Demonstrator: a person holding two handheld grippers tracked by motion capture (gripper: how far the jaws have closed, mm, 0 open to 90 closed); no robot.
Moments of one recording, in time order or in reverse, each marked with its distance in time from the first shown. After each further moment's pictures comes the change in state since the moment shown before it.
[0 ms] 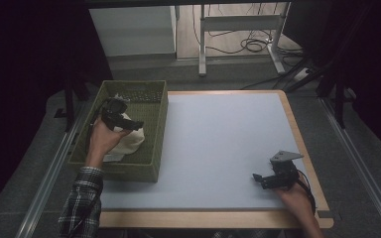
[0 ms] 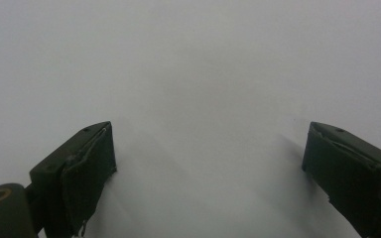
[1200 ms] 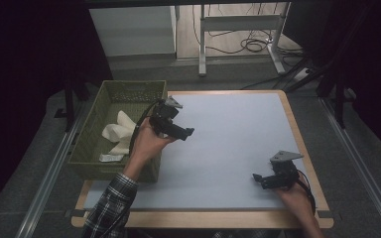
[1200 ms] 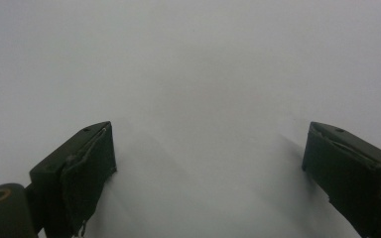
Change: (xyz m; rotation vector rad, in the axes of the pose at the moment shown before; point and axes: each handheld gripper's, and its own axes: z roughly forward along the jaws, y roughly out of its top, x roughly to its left) left arm -0.149 0.054 -0.020 -0.165 -0.206 0.265; right arm 0.000 0.000 0.000 0.001 0.000 0.001
